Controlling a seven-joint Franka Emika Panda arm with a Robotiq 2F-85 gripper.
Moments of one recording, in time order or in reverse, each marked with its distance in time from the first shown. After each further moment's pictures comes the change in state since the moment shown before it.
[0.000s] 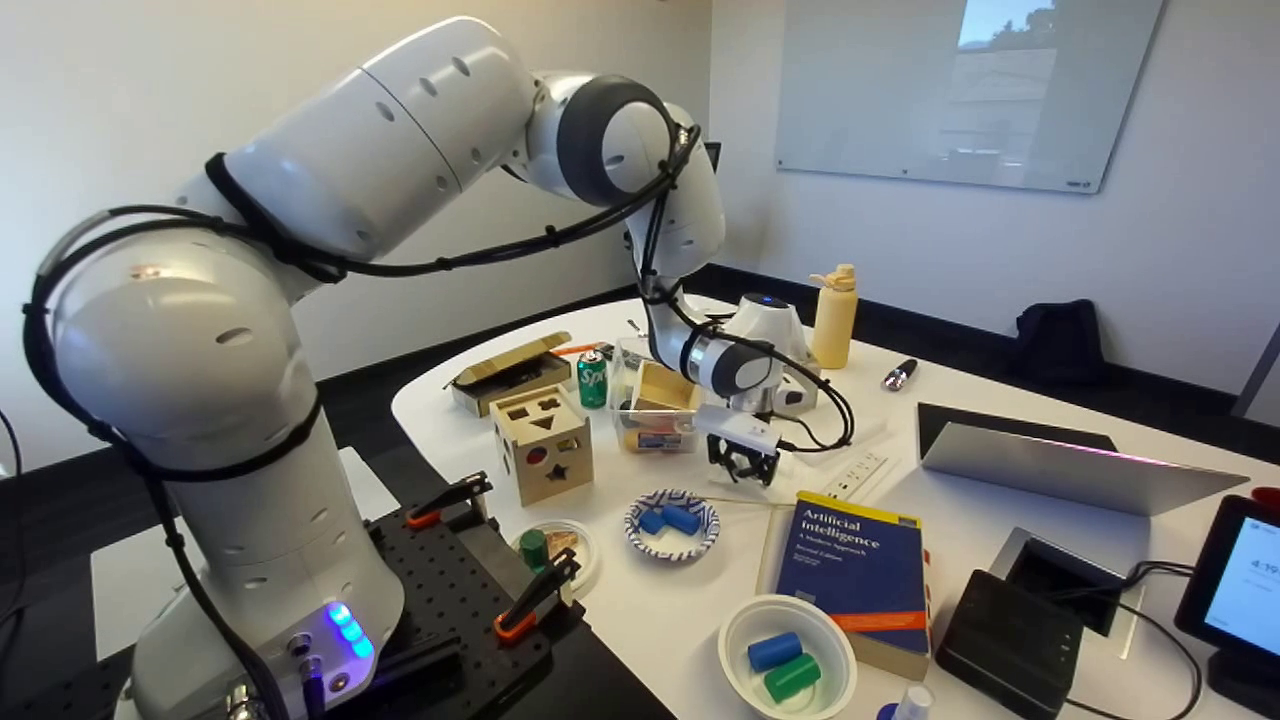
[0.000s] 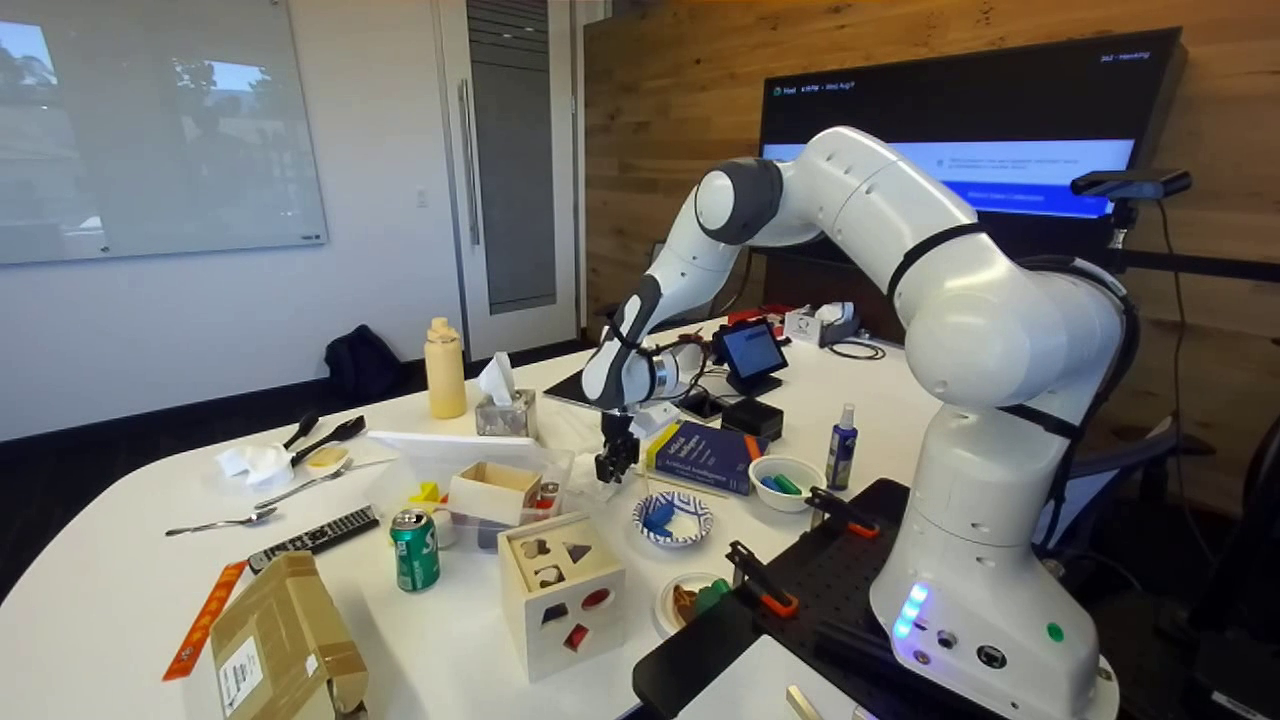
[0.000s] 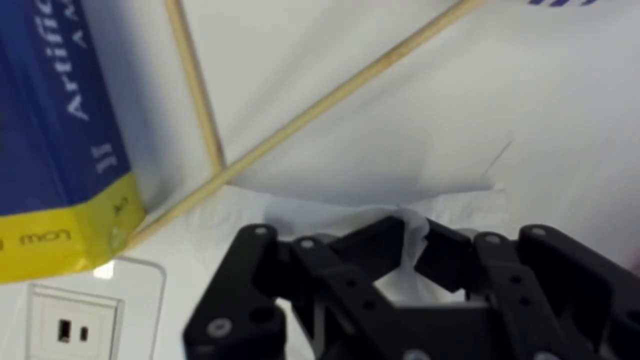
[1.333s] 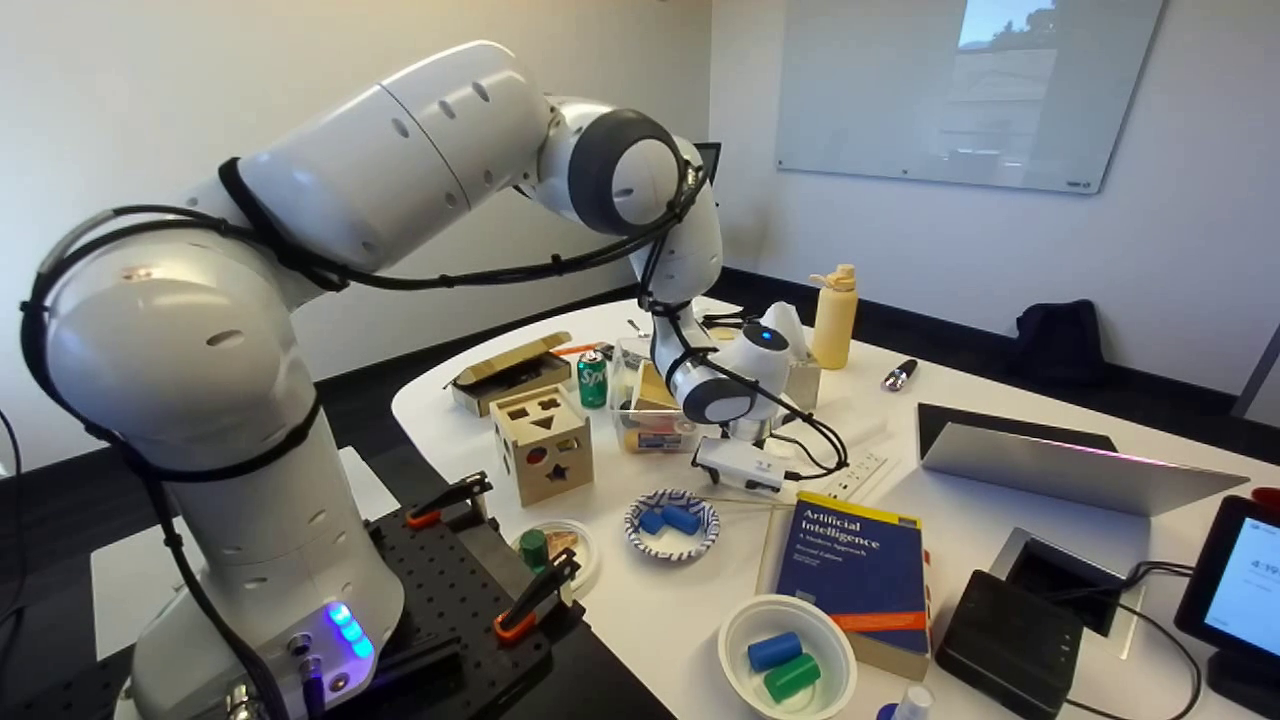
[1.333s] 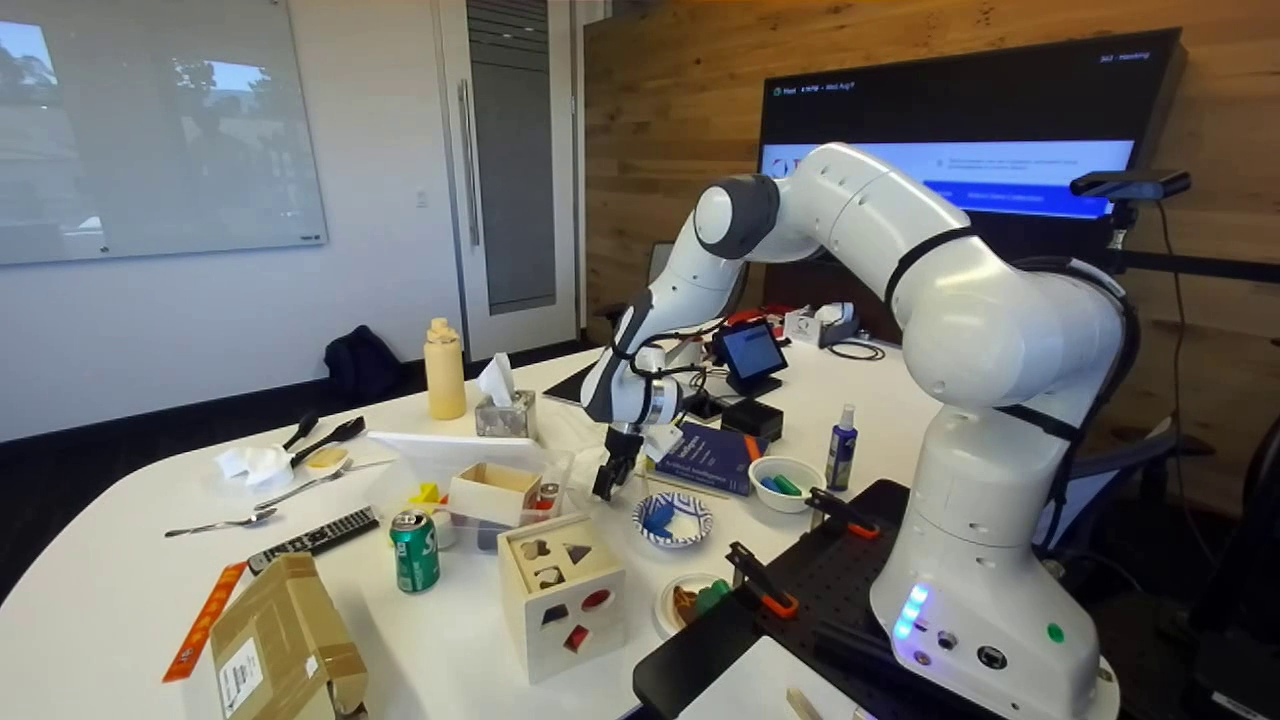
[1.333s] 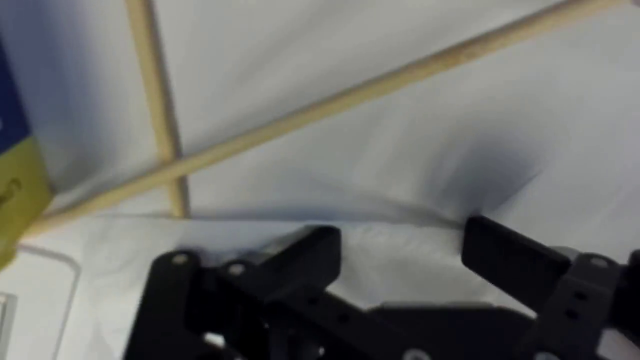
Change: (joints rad) arm -0.036 0.071 0.052 -0.020 0.337 0.189 -0.535
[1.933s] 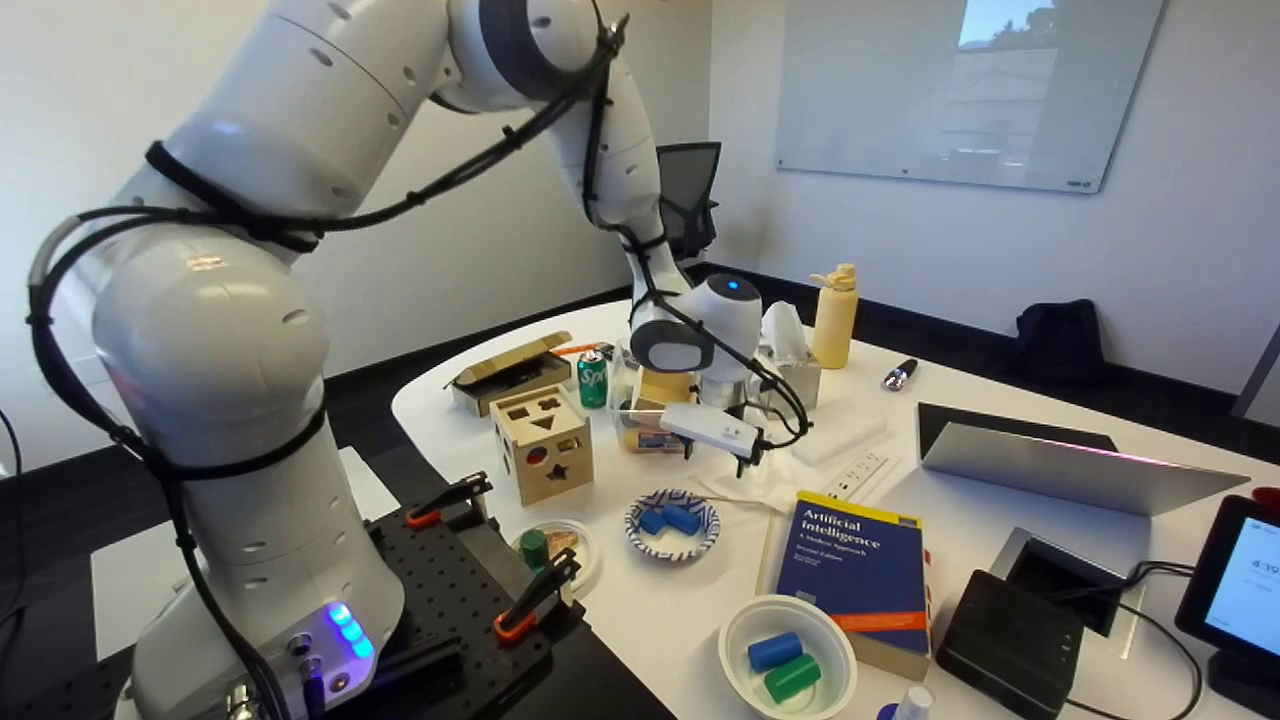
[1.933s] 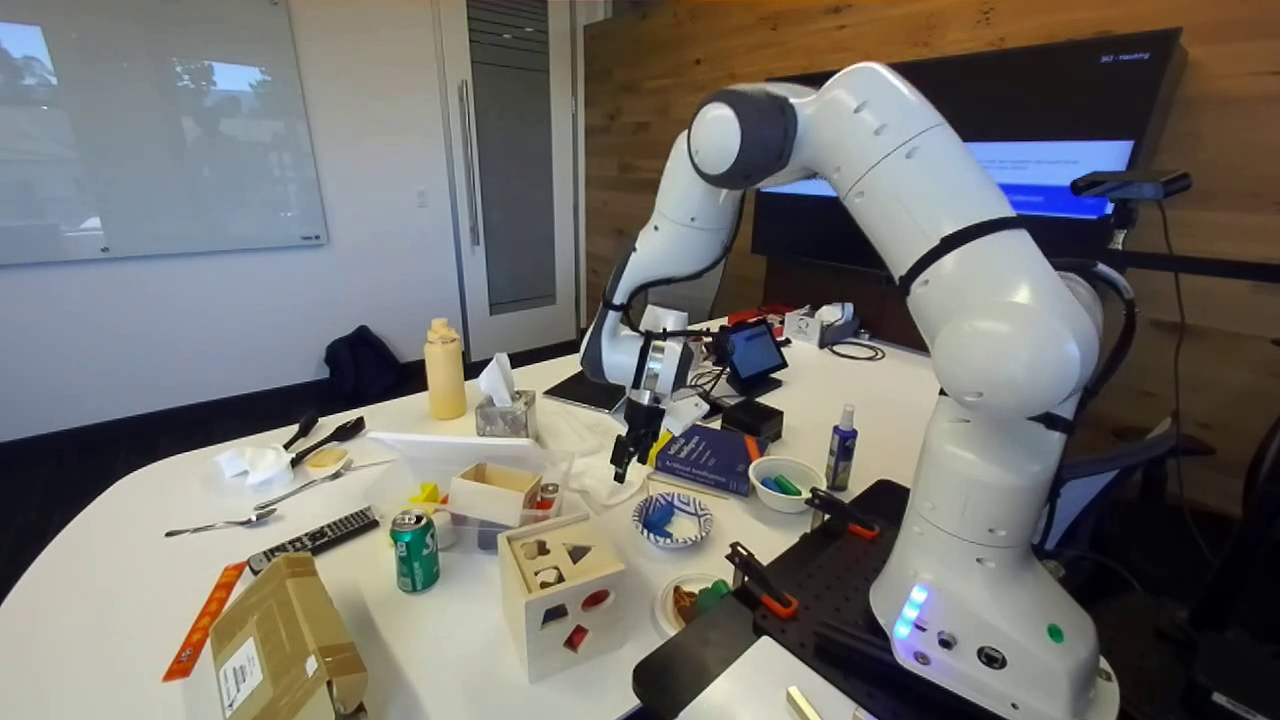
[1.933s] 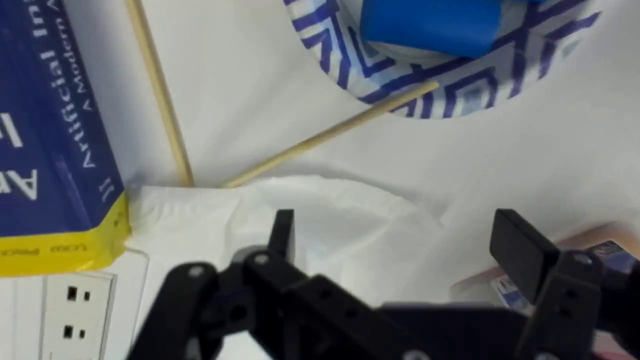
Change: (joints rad) arm 0.285 -0.310 -0.229 -0.350 0.530 0.002 -0.250
